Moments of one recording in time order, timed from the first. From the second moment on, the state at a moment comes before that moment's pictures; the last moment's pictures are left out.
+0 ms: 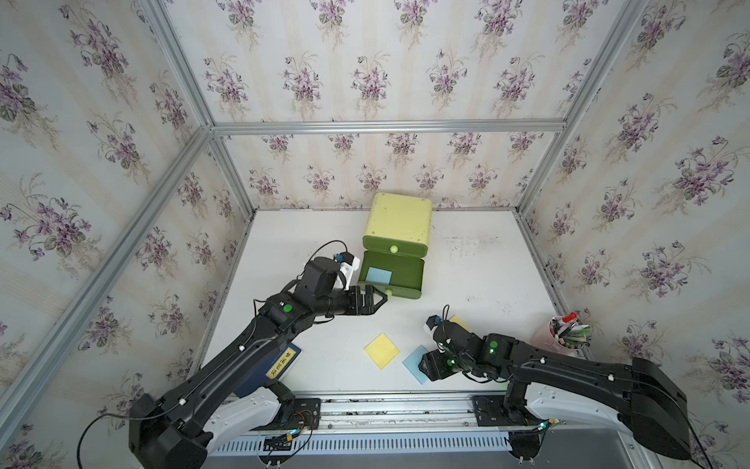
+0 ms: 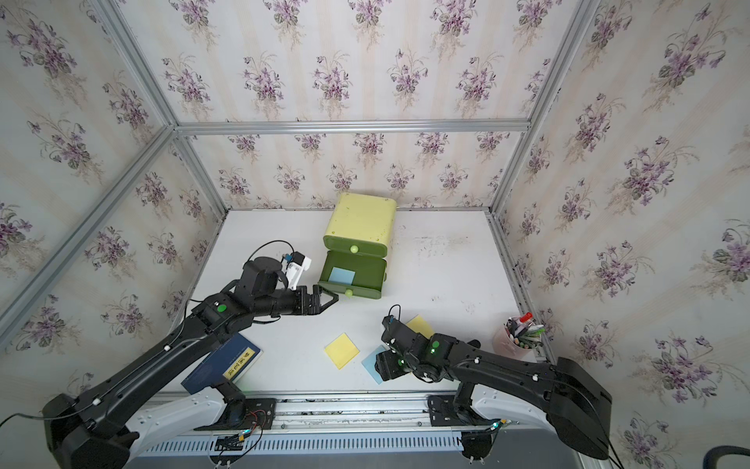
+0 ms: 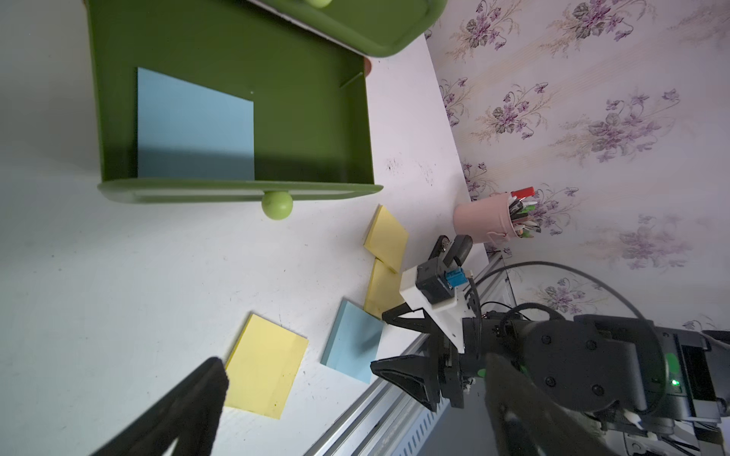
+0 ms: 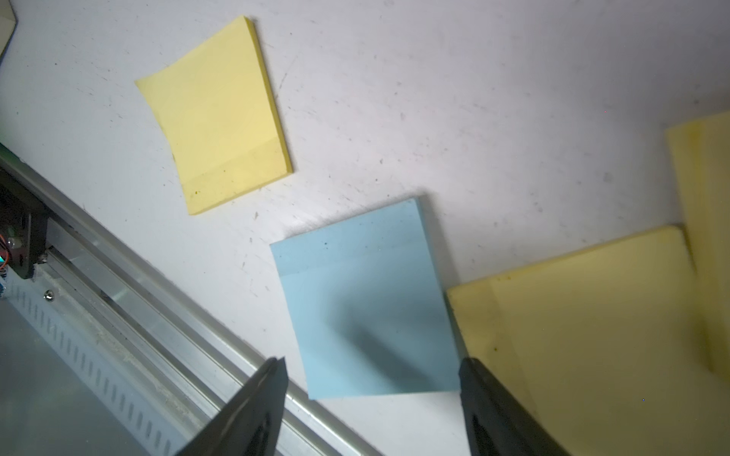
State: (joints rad) left arm -0.60 1.01 0.87 -0.51 0.38 -0.67; right arm 1.05 1.05 0.48 -0.52 -0.09 0.67
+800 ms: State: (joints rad) left arm -0.60 0.90 0.65 -0.41 0.37 -0.73; right arm 1.16 1.44 0.69 -0.54 0.03 0.56
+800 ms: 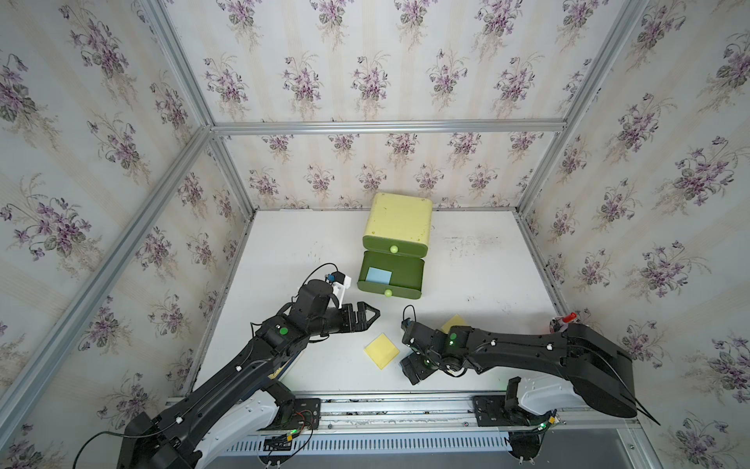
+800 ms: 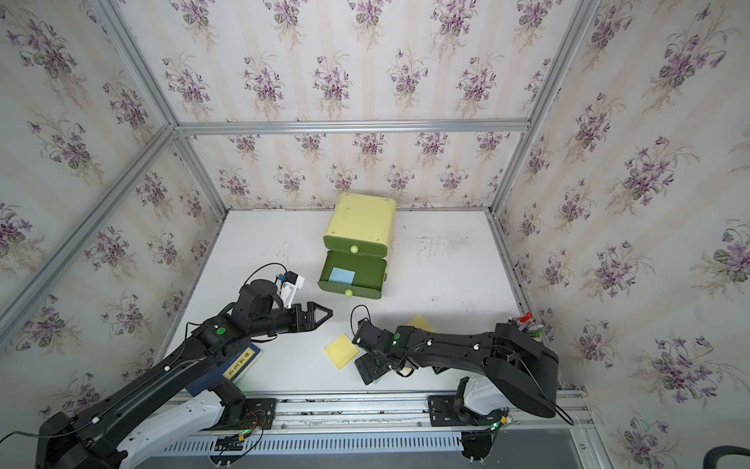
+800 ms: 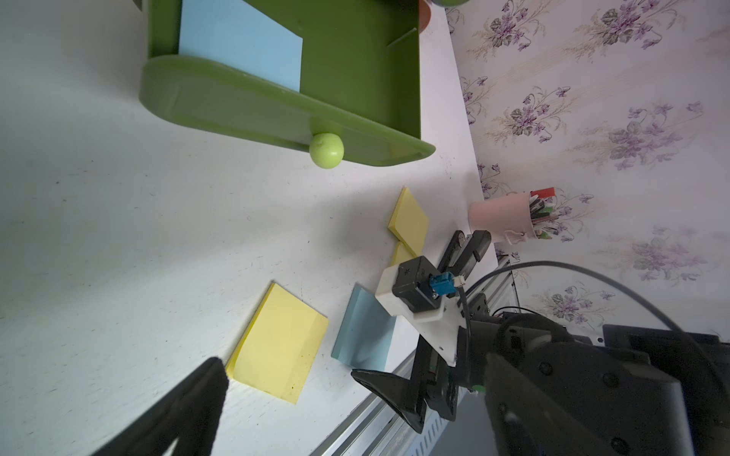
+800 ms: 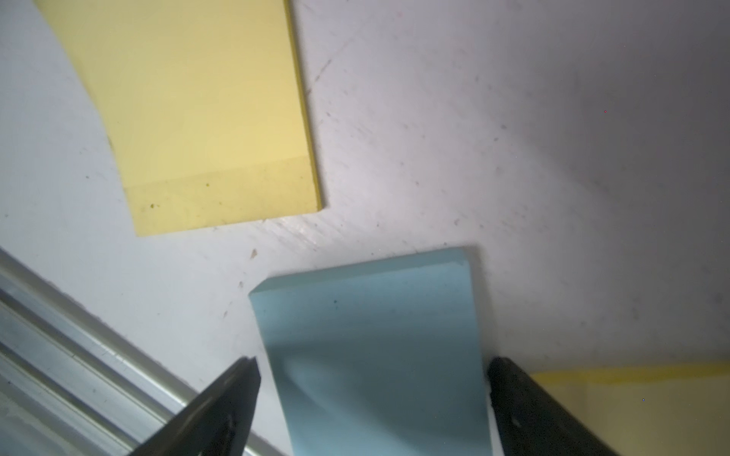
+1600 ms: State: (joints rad) left arm -0.60 0.86 0.64 -0.43 0.34 -0.72; right arm 1.22 1.52 0.72 -0.56 0.10 0.51
